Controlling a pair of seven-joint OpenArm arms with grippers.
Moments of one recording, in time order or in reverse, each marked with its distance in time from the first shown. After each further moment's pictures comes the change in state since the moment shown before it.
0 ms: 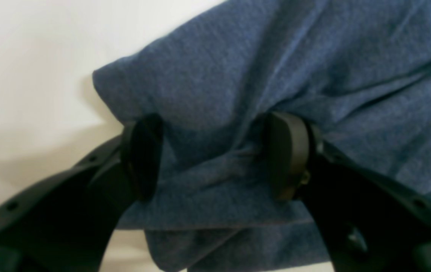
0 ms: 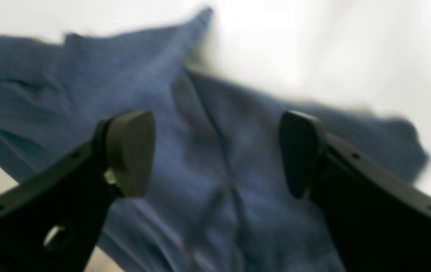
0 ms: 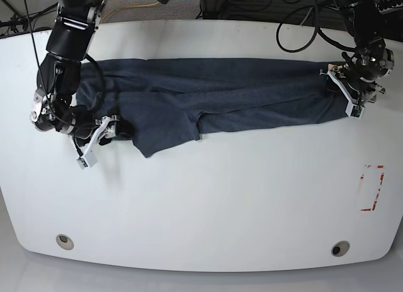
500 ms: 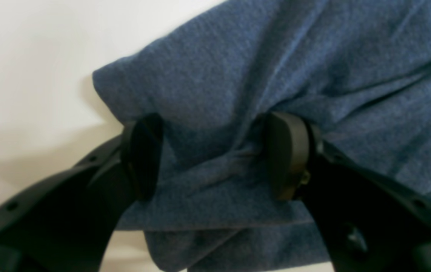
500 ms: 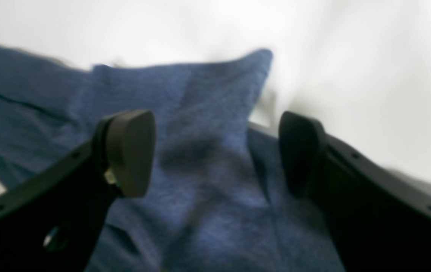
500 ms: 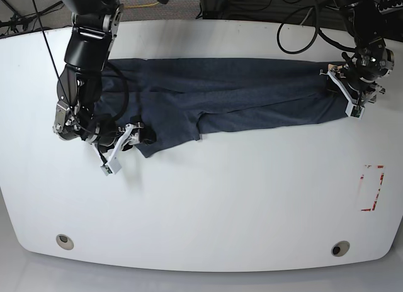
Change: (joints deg) left arm 0.0 0.0 0.0 0.0 0.0 0.1 0.2; right arm 4.0 -6.3 -3.2 -6.1 -9.0 0.0 5.1
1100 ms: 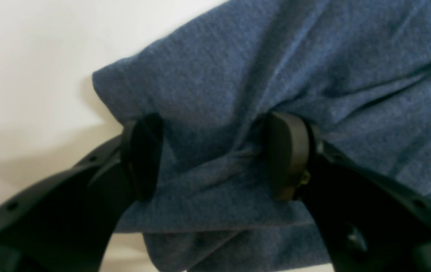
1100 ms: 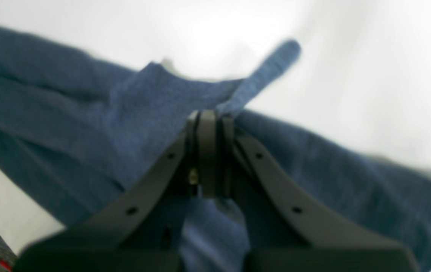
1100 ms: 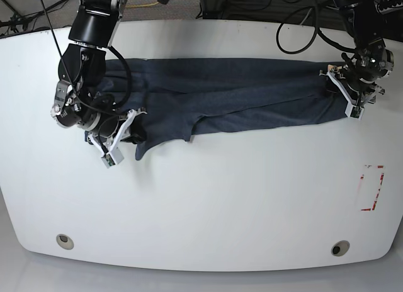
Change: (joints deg) left arm -0.3 0.0 0.2 -0.3 0.0 0.0 0.0; right arm -9.4 -2.1 0.7 20.3 0.4 0.2 -2.1
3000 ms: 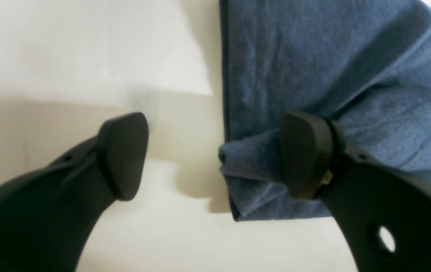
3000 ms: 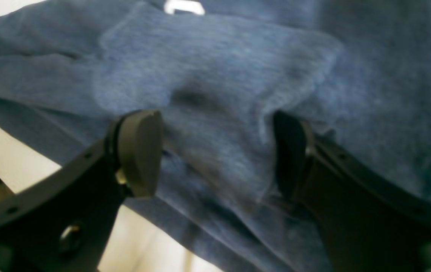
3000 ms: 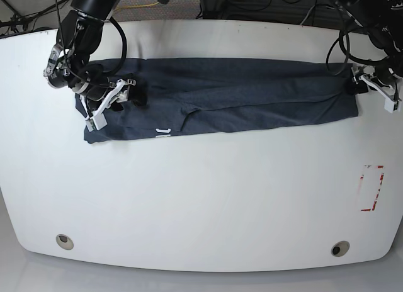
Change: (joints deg) left arm -8.9 -2.7 -22.0 -12.6 -23.0 -4.4 24.9; right arm -10.1 -2.7 11.7 0.9 7.5 -0.2 -4.0
